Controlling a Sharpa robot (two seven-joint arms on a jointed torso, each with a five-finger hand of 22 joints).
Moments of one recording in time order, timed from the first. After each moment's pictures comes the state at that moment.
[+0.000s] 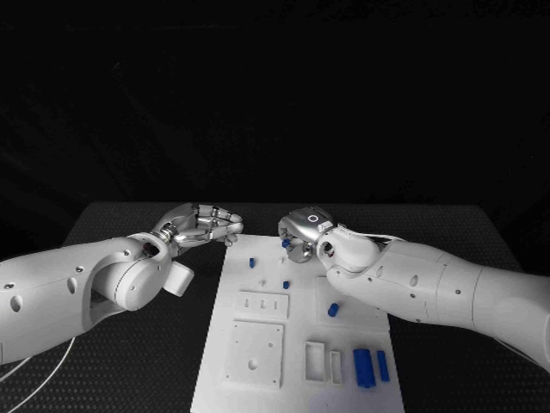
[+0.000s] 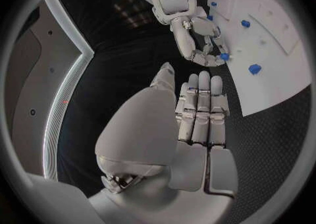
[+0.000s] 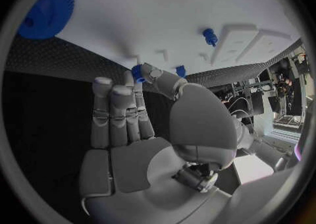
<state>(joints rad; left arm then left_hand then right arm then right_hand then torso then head) 1.37 -0.83 -0.20 1.44 -0.17 -0.21 0.28 1.57 -0.08 -0.01 0.29 0.12 0.79 0.18 0.43 0.34 1.16 0.11 0.14 0.12 0.96 0.09 0.46 0.54 0.05 0.82 -0.01 0.39 1.31 1.28 -0.38 -0.20 1.02 -1.78 -0.48 -0.19 1.15 -0.20 0.88 -0.20 0.05 1.03 0.10 0.41 0.42 1.32 0.04 0.10 0.21 1.34 -0.06 1.08 0.86 0.21 1.21 -0.01 0.83 1.31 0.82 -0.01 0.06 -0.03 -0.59</state>
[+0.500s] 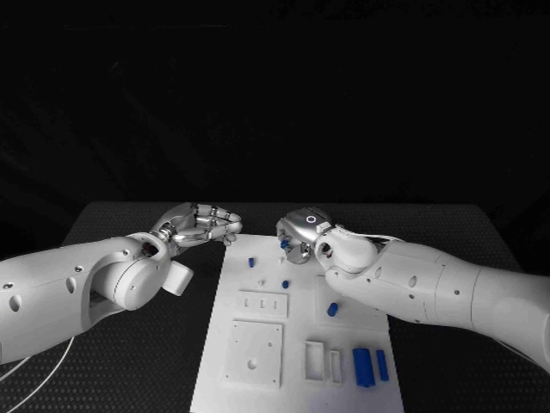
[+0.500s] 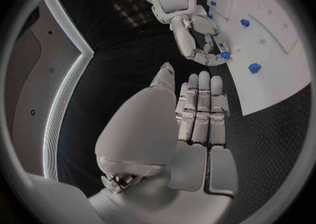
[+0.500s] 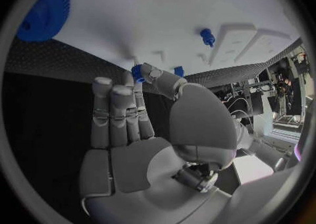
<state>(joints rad) 1.37 -0.83 -0.20 1.43 -0.17 -0.21 0.28 1.57 -0.08 -0.01 0.29 0.12 0.79 0.18 0.43 0.34 1.16 0.11 0.14 0.12 0.96 0.09 0.46 0.54 0.05 0.82 -0.01 0.39 1.31 1.28 -0.38 -0.20 1.03 -1.78 -0.47 -0.19 1.15 -0.20 0.88 -0.20 0.05 1.04 0.10 0.41 0.42 1.32 0.04 0.10 0.21 1.34 -0.06 1.08 0.86 0.21 1.21 -0.01 0.83 1.31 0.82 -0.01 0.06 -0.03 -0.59</state>
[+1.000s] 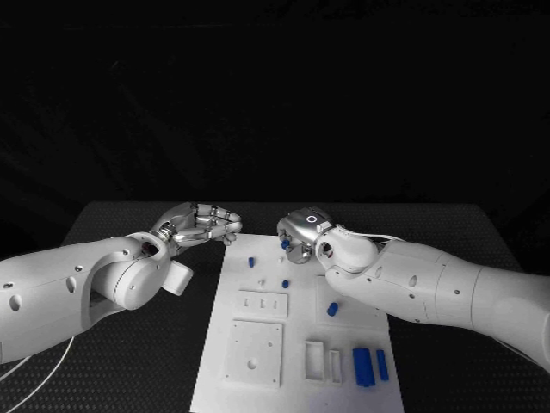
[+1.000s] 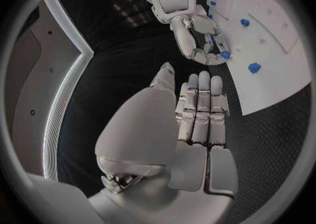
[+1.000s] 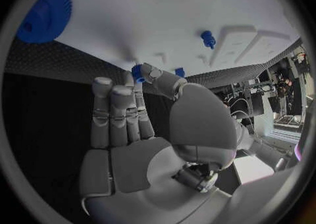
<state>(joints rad) 1.37 -0.83 -0.20 1.43 -0.17 -0.21 0.28 1.57 -0.08 -0.01 0.29 0.12 0.79 0.18 0.43 0.34 1.16 0.11 0.14 0.12 0.96 0.09 0.46 0.54 0.05 0.82 -0.01 0.39 1.31 1.28 -0.38 -0.20 1.03 -1.78 -0.47 -0.20 1.15 -0.20 0.88 -0.20 0.04 1.04 0.10 0.41 0.42 1.32 0.04 0.10 0.21 1.35 -0.06 1.08 0.86 0.21 1.21 -0.01 0.83 1.31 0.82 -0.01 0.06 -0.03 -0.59</state>
